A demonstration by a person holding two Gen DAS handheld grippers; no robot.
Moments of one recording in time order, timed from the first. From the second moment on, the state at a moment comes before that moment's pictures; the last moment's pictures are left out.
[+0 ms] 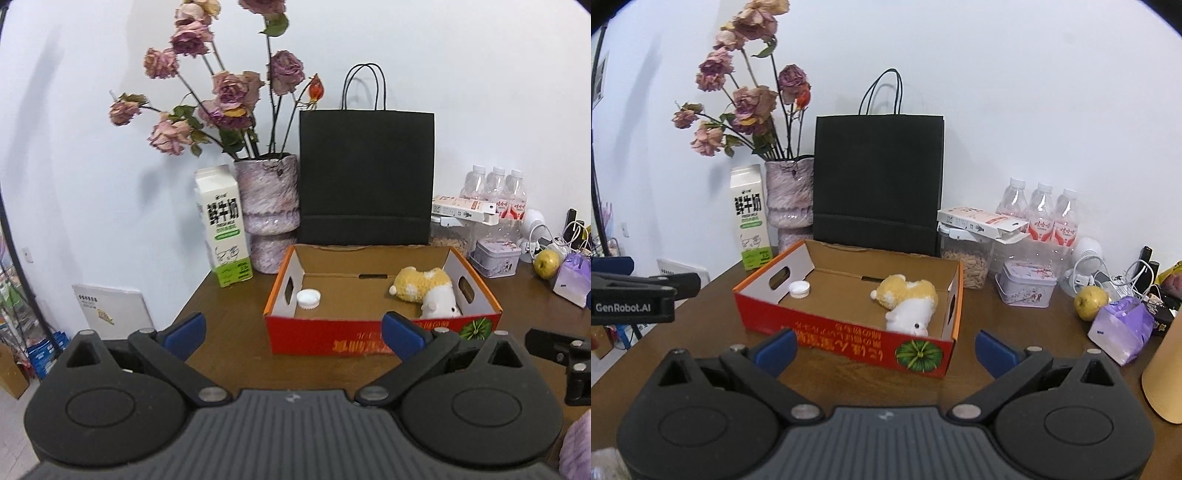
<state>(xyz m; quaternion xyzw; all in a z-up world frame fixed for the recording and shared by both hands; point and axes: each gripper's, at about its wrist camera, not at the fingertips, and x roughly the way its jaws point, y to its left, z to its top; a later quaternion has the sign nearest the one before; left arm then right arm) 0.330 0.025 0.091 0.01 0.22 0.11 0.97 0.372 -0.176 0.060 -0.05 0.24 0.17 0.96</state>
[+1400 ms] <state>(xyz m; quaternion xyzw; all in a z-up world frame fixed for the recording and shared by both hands) 0.187 0.060 -0.016 -0.02 0.31 0.12 0.94 0.234 -0.275 -0.034 -0.06 0.27 0.11 0.95</state>
